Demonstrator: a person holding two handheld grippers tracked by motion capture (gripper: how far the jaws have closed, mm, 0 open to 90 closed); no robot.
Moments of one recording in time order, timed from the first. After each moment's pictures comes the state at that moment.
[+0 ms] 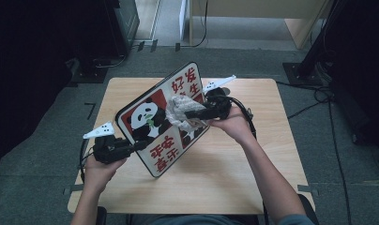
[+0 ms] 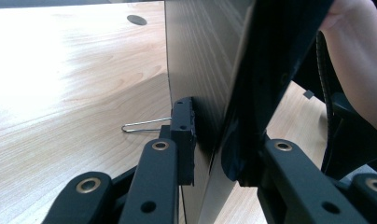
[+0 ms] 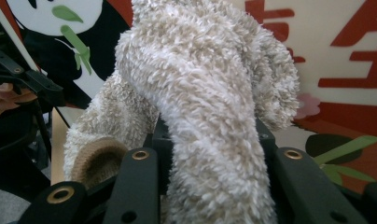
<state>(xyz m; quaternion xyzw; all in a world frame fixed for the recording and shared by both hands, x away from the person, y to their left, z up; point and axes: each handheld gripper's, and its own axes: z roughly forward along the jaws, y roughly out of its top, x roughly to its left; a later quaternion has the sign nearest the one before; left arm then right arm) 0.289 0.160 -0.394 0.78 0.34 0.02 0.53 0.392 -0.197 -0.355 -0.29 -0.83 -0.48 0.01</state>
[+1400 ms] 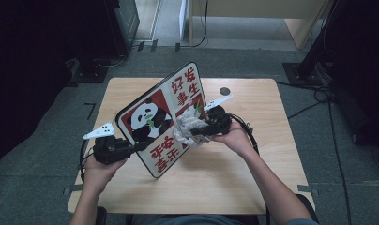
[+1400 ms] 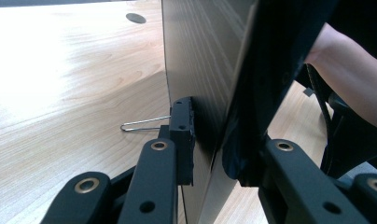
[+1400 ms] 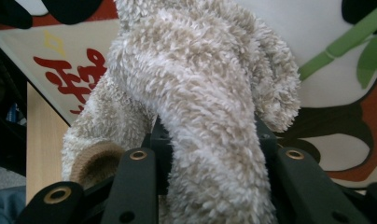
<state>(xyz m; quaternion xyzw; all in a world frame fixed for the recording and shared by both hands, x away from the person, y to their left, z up) 0.287 0.159 -0.393 0.78 0.34 0.02 0.52 0.383 -0.205 -0.422 -0.32 -0.85 -0.43 0.04</state>
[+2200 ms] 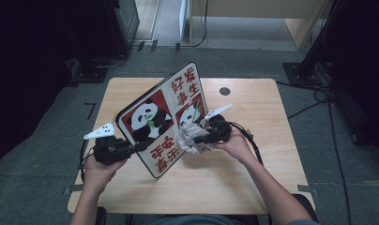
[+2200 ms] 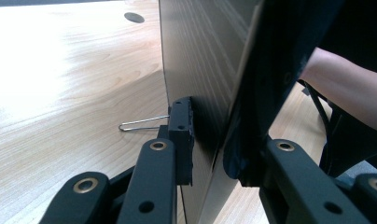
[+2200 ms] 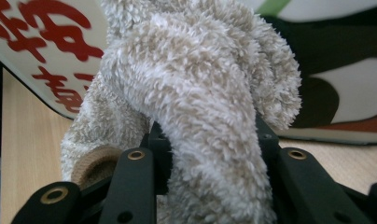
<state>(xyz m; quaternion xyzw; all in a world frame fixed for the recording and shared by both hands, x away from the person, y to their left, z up) 0.286 0.158 -0.393 0.78 0.34 0.01 0.52 0.379 -0.210 -0.463 -0.33 -0.85 -0.39 0.06</state>
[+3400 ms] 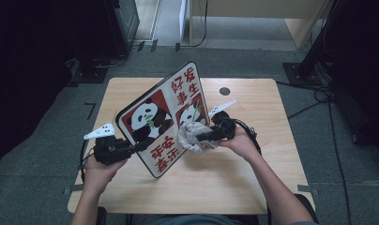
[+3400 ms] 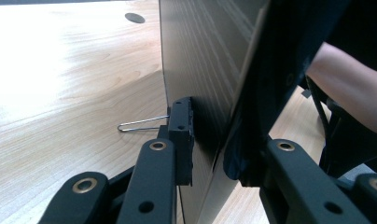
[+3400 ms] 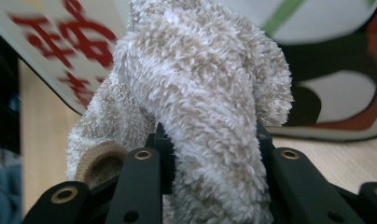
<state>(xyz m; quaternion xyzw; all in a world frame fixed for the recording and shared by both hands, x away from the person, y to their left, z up) 0.286 0.158 -0.394 0.78 0.34 0.01 0.53 0.378 -0.221 -0.439 -0.33 -0.85 -0.40 0.06</state>
